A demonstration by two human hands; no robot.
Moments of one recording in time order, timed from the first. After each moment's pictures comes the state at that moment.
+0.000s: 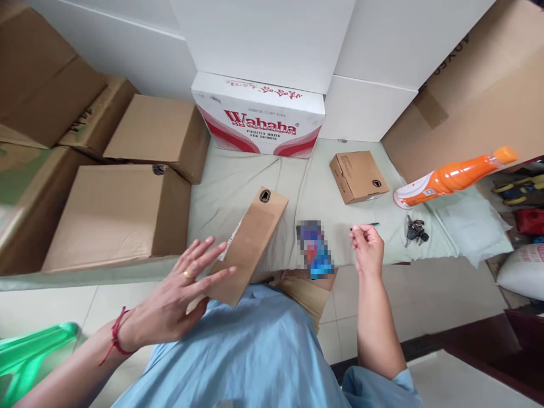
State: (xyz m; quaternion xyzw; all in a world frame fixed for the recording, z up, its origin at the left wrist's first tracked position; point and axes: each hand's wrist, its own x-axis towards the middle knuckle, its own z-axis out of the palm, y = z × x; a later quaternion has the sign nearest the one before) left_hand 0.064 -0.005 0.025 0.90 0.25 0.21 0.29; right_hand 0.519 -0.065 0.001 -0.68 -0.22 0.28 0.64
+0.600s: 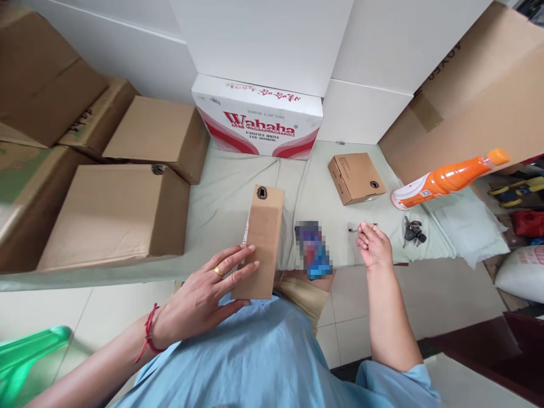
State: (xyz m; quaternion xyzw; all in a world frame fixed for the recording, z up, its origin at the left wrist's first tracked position) left_hand 0.110 -0.017 0.030 0.91 0.24 0.20 0.28; right_hand 0.561 -0.061 0.007 -0.66 -0.17 0.39 0.62
